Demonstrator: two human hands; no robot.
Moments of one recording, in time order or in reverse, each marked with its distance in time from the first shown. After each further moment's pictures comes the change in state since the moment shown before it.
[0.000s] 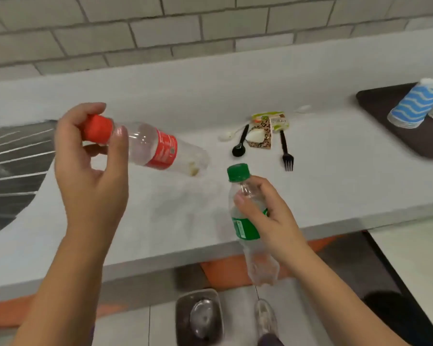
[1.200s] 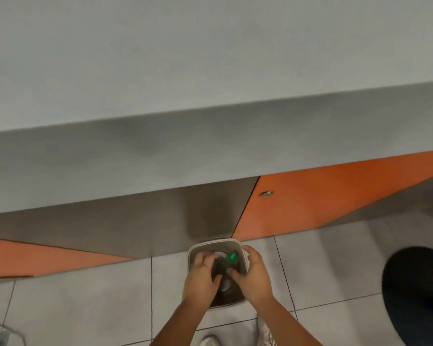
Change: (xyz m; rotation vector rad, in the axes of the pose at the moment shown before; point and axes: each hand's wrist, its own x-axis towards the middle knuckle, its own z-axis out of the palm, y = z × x) left_hand -0.486 -0.310 0.007 0.480 -1.095 -0.747; right_hand -0.123 0.469 0.163 -0.527 0.072 0.619
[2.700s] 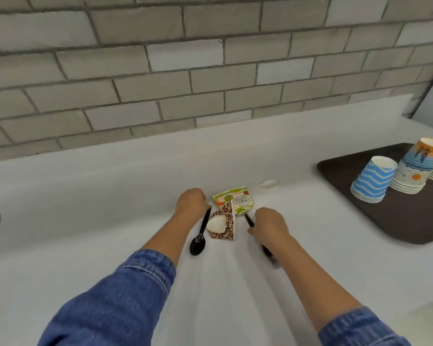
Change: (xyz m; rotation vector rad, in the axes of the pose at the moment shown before) left_hand 0.178 0.514 -0.390 0.209 0.245 0.141; right_hand 0.123 -0.350 -0.501 -0.643 0.231 -0.041
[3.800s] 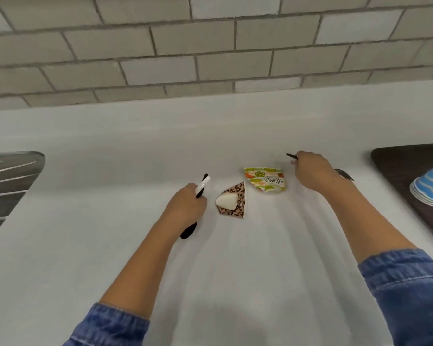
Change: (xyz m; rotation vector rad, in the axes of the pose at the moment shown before) left_hand -0.081 -0.052 -0.009 -0.302 0.027 -0.194; right_hand 0.099 0.018 -0.041 -0.088 0.225 -0.287
